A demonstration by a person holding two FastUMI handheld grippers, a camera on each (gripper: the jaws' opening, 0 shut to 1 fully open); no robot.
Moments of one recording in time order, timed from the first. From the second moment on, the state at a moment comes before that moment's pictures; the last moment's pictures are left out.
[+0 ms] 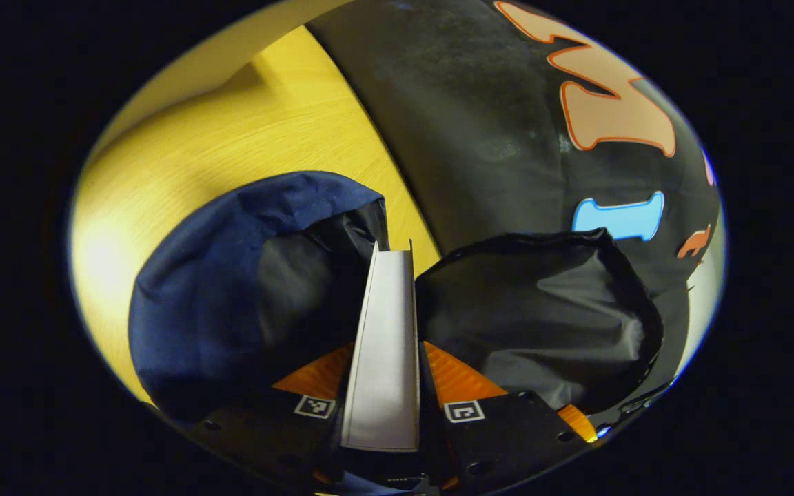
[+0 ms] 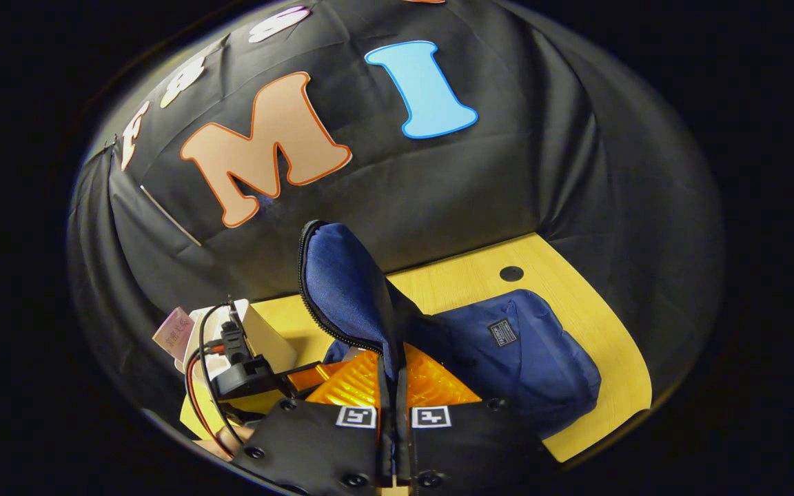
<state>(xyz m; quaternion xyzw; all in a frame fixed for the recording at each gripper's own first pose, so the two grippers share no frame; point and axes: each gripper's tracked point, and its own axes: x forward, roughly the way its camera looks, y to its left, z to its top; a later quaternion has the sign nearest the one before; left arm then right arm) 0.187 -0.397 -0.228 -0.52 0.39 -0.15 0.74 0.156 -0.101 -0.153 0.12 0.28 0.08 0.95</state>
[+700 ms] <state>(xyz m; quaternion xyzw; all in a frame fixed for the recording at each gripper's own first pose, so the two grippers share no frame) 0.189 -0.314 -0.202 -0.10 0.31 -0.18 0.93 0.152 -0.098 -0.156 0.12 0.28 0.07 0.95</state>
